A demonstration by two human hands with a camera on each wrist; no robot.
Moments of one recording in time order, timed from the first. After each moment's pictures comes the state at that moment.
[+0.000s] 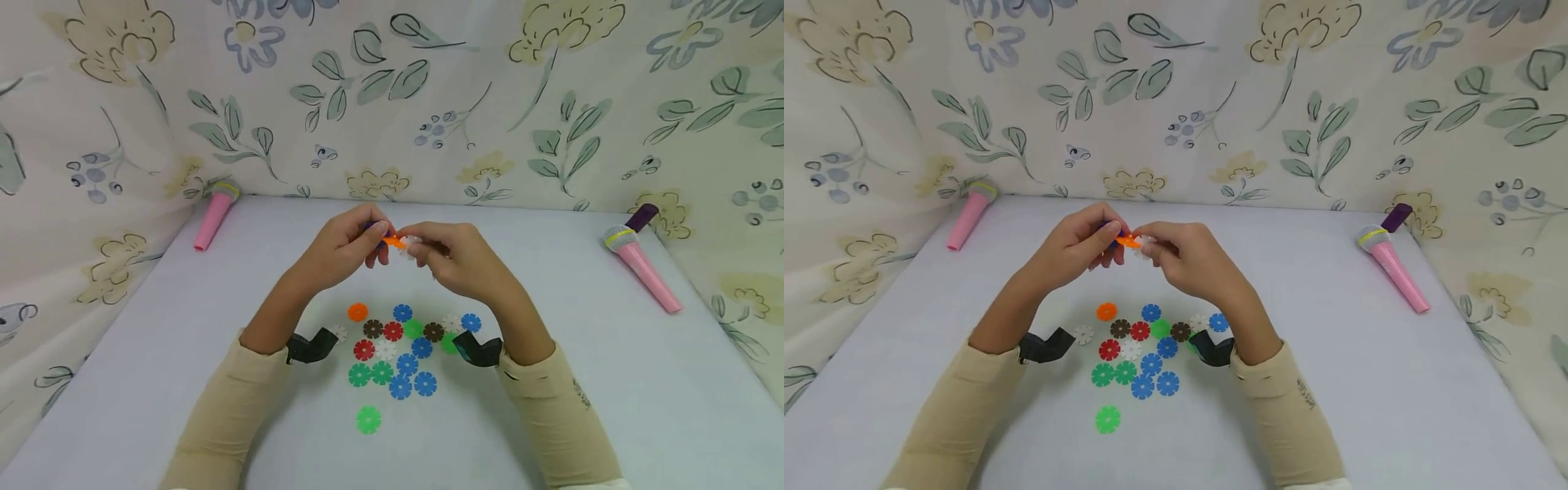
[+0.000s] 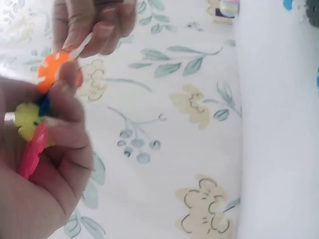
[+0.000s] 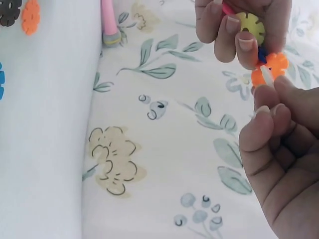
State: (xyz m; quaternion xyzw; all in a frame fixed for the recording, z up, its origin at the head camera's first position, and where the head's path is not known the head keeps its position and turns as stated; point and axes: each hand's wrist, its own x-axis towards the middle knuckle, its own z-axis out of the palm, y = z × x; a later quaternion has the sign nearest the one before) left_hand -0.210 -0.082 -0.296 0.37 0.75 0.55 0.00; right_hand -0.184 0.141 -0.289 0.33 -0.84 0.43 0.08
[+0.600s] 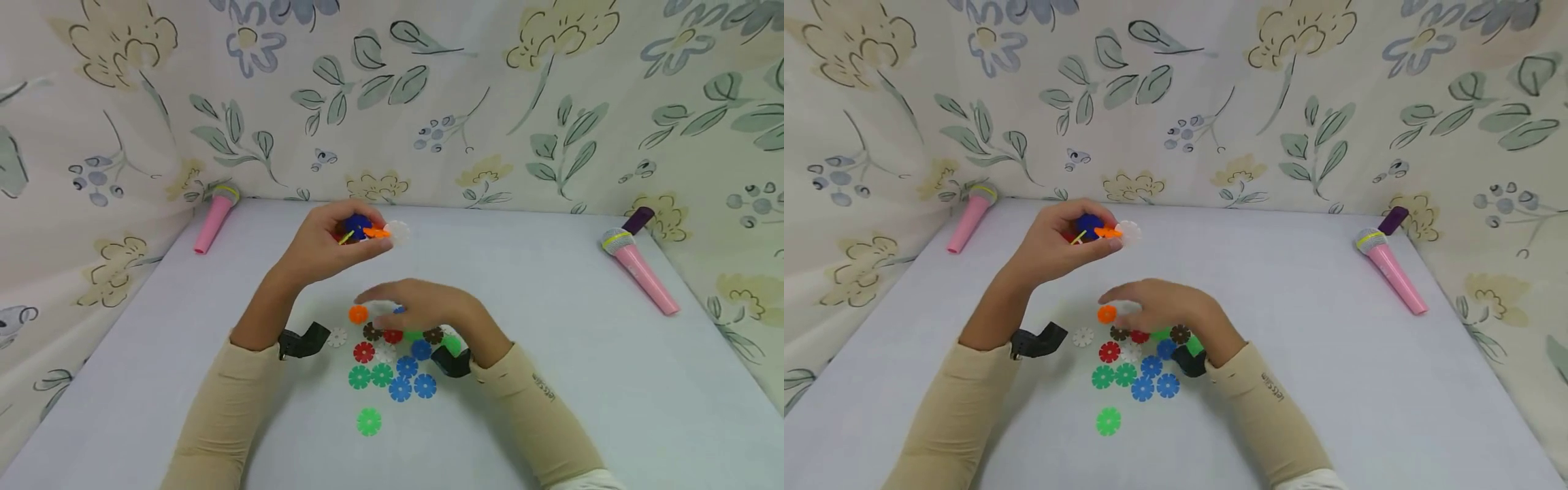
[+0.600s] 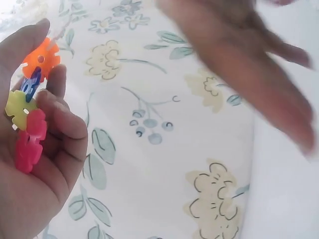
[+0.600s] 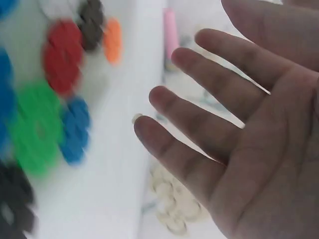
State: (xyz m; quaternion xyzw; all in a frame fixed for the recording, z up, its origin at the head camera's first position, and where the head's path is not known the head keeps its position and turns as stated) left_hand -0.215 -0.098 -0.290 0.36 0.75 0.55 -0.05; right_hand -0.196 0.107 -0.339 0.39 -0.85 0.27 -0.23
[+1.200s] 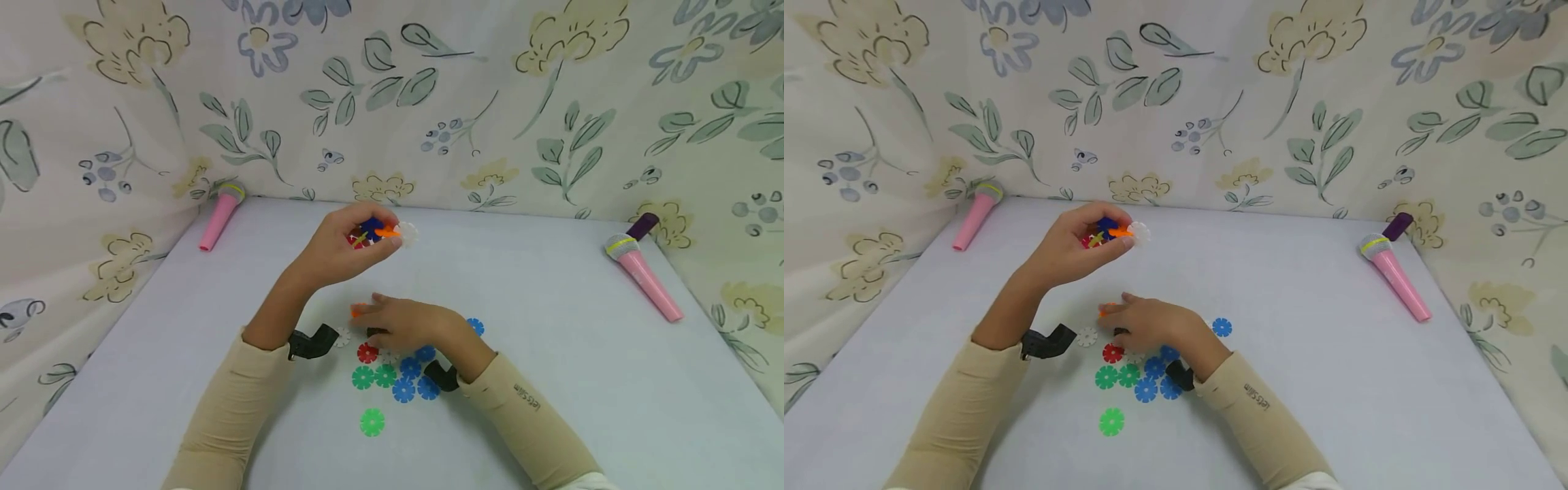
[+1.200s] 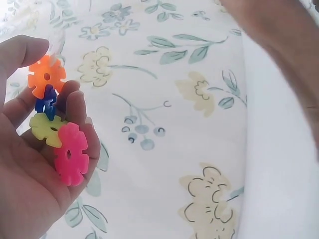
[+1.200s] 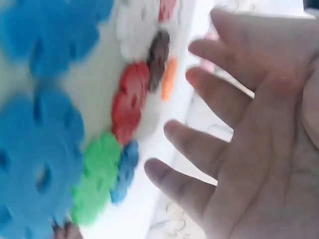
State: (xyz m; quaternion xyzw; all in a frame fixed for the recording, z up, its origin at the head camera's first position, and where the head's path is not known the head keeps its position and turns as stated) left_hand -0.214 -0.092 -0.293 0.36 0.77 0.53 -0.06; right_hand -0.186 0.078 -0.363 0.38 -0.88 0.12 -0.25
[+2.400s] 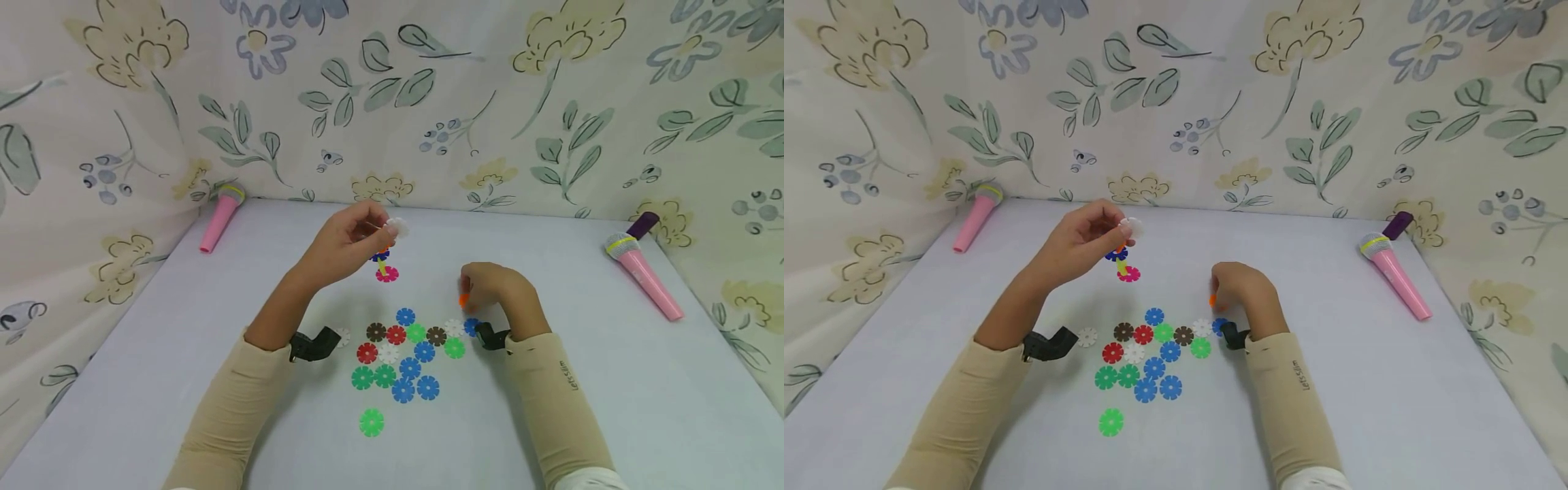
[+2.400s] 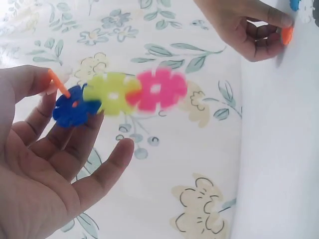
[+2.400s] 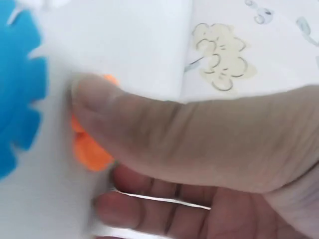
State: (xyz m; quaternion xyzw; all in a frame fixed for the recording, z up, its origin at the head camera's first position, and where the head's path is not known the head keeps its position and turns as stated) left_hand -0.217 -0.085 -0.296 0.31 0.78 0.55 -0.02; right_hand -0.234 0.195 -0.357 0.09 -0.95 0.15 -0.25
